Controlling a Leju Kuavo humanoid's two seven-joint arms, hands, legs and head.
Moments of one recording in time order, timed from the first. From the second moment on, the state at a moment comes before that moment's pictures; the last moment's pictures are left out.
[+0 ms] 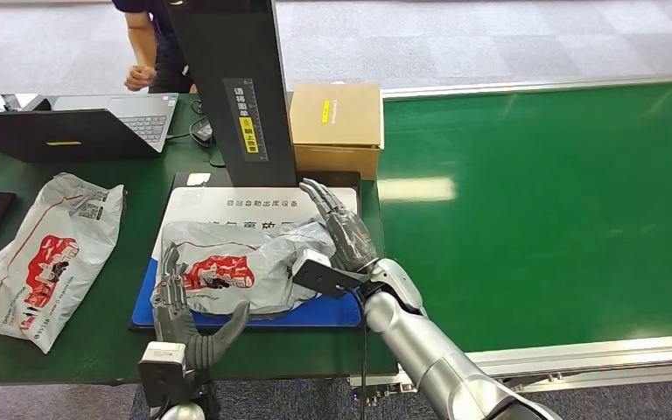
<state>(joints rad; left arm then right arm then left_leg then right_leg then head) 0.10 -0.22 -0.27 -1.45 -0.32 0.37 -0.70 -0.58 0.19 0.40 -0.76 0.61 -0.40 -0.46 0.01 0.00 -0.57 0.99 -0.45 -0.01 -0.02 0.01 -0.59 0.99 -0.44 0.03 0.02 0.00</state>
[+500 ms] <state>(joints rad) 0.09 -0.21 -0.30 -1.43 -0.31 0.39 -0.70 -0.57 0.19 0.35 -0.80 0.56 -0.38 -0.49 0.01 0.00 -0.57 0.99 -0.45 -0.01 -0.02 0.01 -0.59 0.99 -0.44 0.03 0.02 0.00</state>
